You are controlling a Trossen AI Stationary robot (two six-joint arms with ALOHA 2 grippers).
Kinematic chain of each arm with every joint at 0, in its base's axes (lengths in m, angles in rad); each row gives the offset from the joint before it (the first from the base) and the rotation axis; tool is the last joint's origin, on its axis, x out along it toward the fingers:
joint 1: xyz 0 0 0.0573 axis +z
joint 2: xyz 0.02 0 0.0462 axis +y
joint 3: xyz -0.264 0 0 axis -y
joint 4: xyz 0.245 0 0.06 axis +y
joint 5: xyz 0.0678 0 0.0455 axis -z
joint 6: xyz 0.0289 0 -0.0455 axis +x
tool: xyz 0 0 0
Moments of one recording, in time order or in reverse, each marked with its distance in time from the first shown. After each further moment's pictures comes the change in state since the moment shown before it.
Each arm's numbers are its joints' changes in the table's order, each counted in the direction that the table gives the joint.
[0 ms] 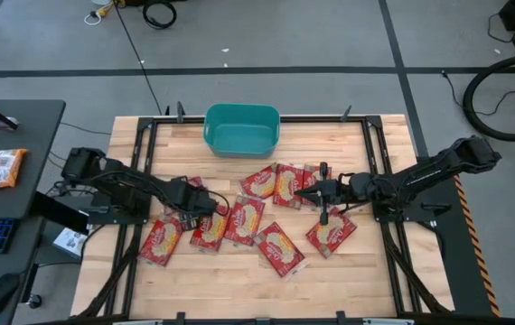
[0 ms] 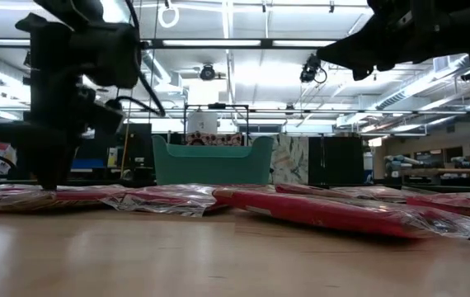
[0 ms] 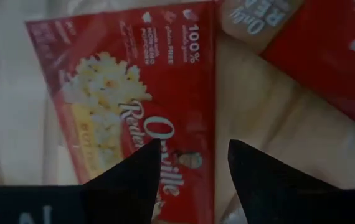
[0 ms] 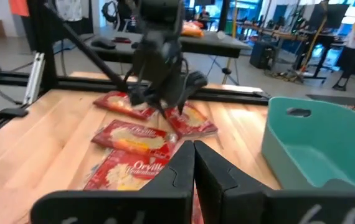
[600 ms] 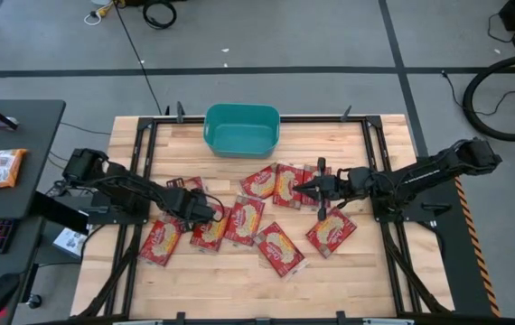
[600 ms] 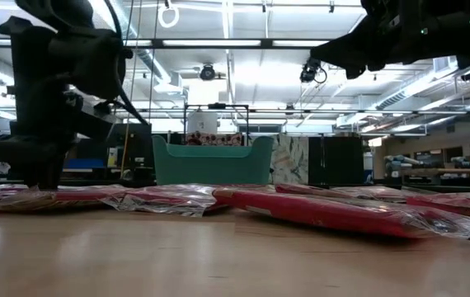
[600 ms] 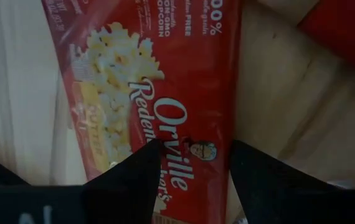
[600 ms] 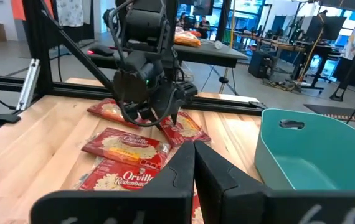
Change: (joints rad) left arm -0.060 0.023 -0.050 -0.013 -0.077 -0.111; right arm -0.075 0.015 0.011 -0.029 -0.091 -0.034
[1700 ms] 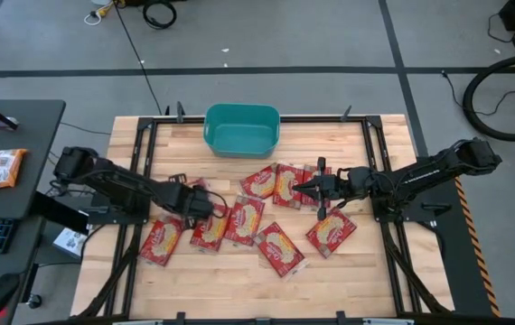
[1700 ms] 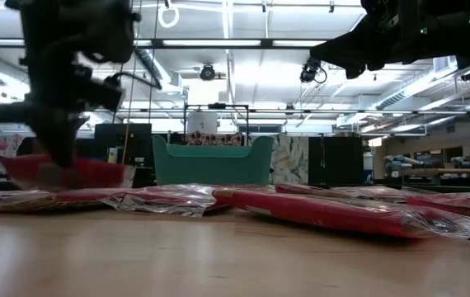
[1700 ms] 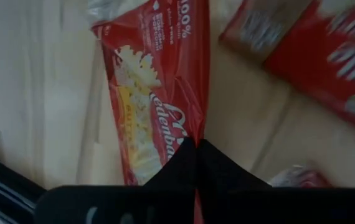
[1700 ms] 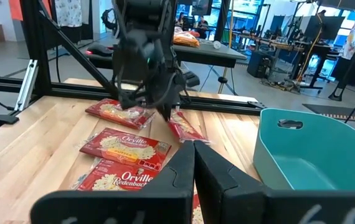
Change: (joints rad) left arm 0.020 -0.097 0.101 0.094 -0.010 0.100; right arm 0.000 0.000 0.000 -0.009 -0.001 0.004
